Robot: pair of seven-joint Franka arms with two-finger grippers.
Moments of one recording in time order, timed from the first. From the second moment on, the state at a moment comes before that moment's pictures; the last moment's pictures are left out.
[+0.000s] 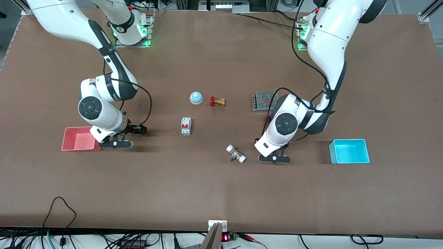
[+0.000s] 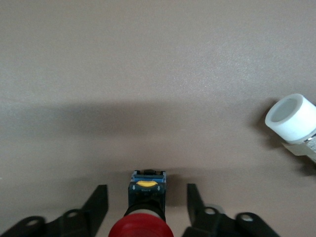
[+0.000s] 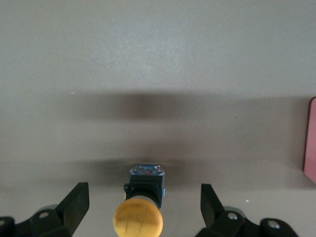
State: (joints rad) left arm -0.40 0.80 -0.05 -1.49 0.04 2.28 -0.42; right arm 0.07 0.49 0.15 -1.91 -0.14 2.34 0.31
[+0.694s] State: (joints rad) left arm -0.34 0.72 -0.03 -1.39 0.04 2.06 -0.42; right arm 0.07 0.51 0.15 -1.96 -0.16 2.38 0.31
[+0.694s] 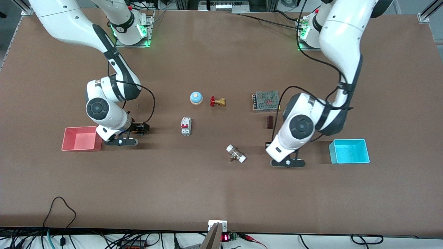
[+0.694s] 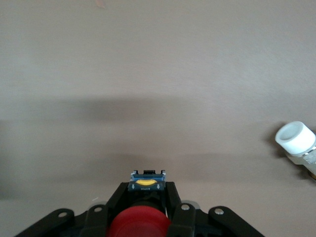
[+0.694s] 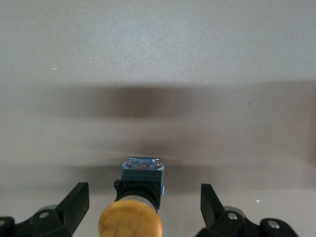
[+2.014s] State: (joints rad) left arm -0.04 0.66 0.13 -1.63 0.05 2.22 0.05; right arm 0.07 0.50 0.16 -1.96 -0.16 2.39 0.31
